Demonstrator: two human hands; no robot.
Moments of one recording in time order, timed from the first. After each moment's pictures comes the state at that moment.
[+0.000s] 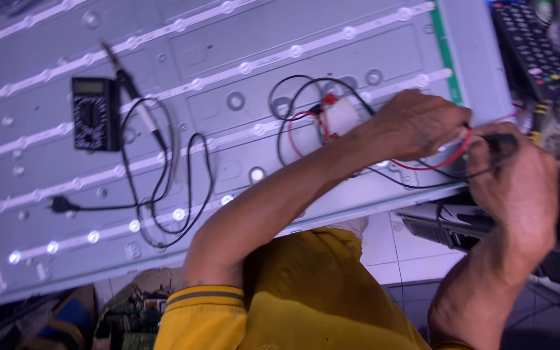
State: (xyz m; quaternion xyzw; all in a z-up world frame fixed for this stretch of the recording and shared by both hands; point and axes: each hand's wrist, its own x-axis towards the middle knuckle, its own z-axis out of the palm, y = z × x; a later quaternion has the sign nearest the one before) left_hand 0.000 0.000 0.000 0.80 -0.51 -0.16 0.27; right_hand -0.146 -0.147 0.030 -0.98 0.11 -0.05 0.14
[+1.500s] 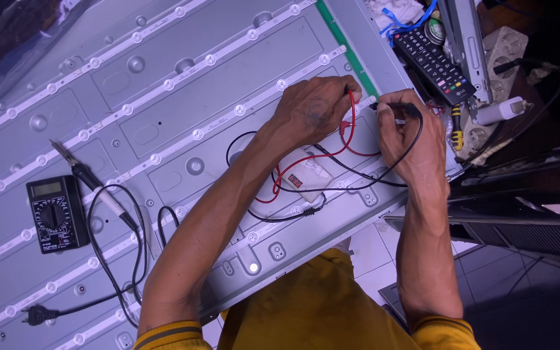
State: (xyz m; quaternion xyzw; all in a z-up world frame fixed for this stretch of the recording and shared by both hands) left_hand 0.077 0.063 0.054 0.79 -0.48 -0.15 0.36; right_hand -0.068 -0.093 0.054 -0.91 0.18 -0.16 0.33
